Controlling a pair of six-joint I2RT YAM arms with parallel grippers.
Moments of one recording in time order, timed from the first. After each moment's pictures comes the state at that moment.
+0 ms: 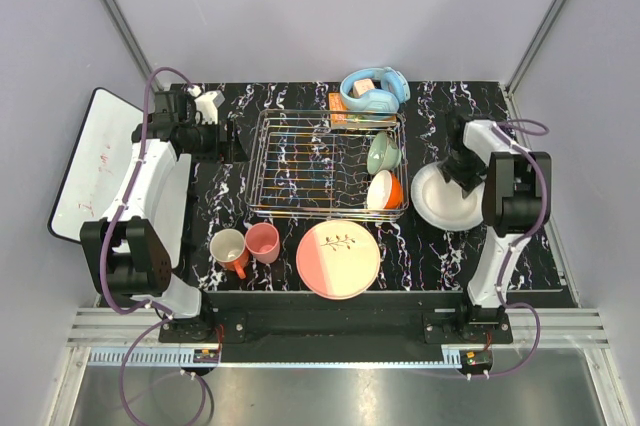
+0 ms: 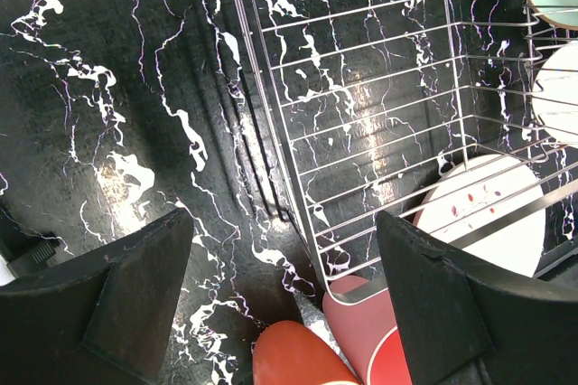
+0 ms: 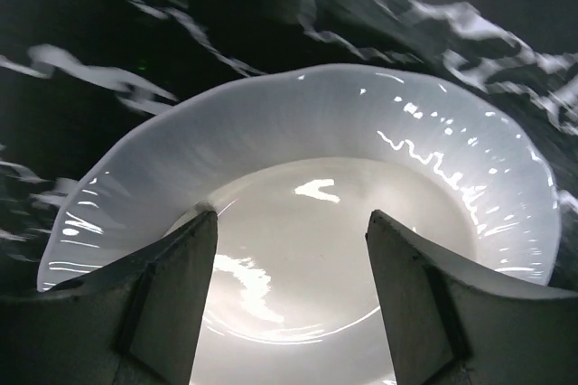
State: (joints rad) left arm 0.05 1.52 1.33 -0.75 0.51 0.06; right arm 0.01 1.98 1.42 -0.94 0.40 0.99
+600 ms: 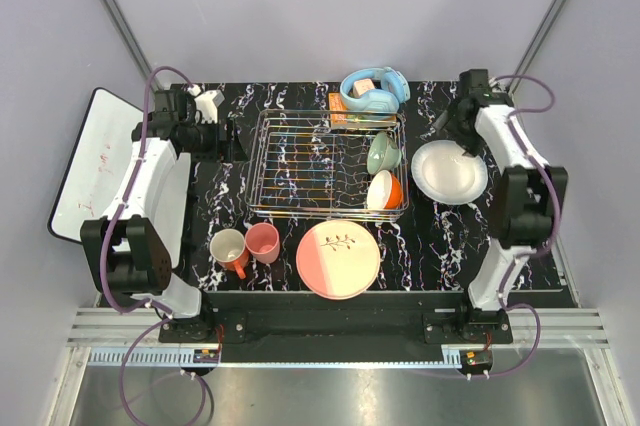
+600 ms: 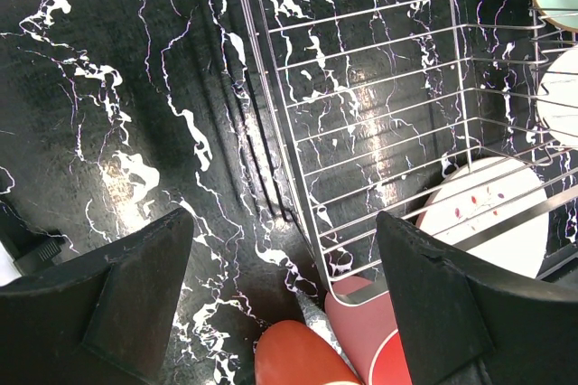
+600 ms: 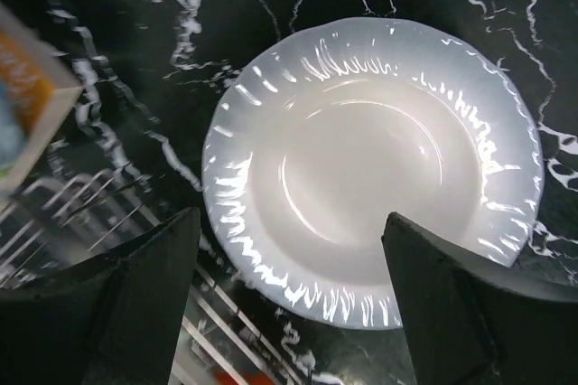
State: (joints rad) left arm 0.05 1.53 1.34 -0.76 0.50 0.06; right arm 0.00 1.92 1.64 -0.80 0.22 0.72
